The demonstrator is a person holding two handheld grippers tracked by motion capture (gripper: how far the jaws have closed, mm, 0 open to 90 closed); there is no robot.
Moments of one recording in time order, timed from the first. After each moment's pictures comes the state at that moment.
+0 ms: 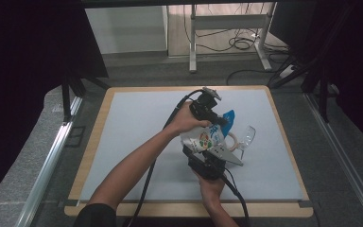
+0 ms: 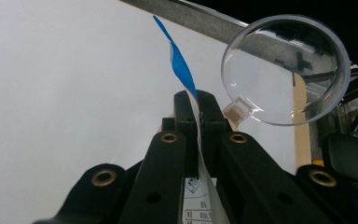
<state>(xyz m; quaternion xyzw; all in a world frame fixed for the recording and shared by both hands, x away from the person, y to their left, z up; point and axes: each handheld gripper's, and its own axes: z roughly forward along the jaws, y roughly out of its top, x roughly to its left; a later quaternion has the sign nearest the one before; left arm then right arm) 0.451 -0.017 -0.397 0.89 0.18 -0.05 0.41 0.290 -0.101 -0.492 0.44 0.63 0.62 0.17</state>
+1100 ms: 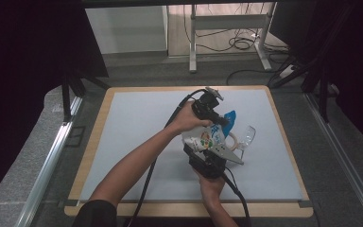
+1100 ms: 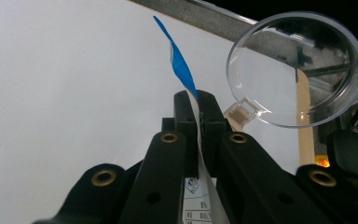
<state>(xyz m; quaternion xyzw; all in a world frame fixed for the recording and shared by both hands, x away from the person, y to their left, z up) 0.456 -0.024 -0.400 0.90 0.17 -0.05 0.40 0.294 -0.103 -0.493 0.45 0.62 0.62 0.17</state>
